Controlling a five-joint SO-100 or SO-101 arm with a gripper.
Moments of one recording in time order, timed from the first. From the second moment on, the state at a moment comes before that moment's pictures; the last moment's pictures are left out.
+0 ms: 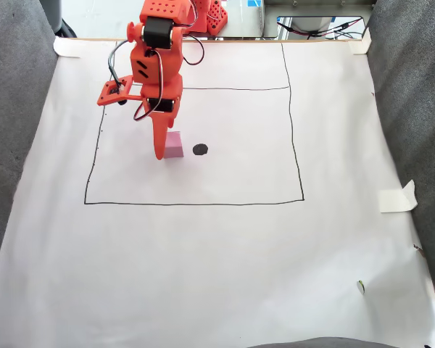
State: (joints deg) arm 6.2 56.6 52.8 76.2 5.2
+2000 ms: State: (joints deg) arm 6.2 51.9 54.9 73.6 1.5
